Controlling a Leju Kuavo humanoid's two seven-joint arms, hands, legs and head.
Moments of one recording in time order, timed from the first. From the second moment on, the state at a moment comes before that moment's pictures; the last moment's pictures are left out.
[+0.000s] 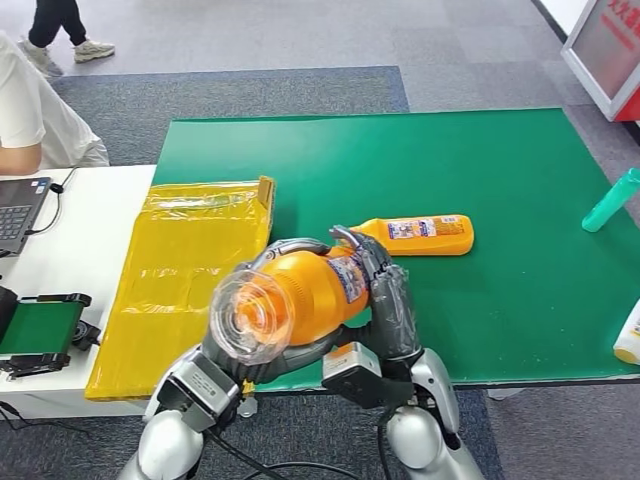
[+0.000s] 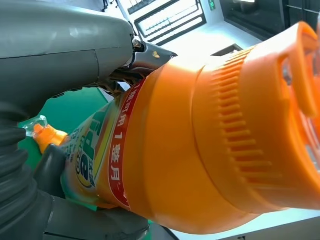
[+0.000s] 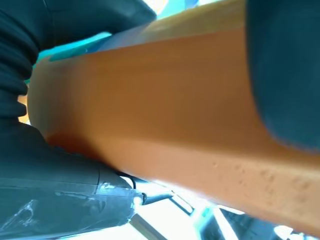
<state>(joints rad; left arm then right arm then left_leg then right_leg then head) -0.08 -0.19 -0.61 -1.83 -0.37 -0.05 -0.24 -0.07 0.21 0.46 -1.67 0.65 -0.30 -0.31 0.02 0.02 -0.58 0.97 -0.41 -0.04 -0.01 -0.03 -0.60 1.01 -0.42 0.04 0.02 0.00</state>
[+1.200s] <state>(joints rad) 0.05 -0.17 -0.30 -1.95 -1.26 0.31 -0.17 0.09 0.19 0.26 -1.87 0.50 -0.10 -0.26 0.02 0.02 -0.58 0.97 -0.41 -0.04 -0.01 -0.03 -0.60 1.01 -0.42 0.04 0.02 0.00</state>
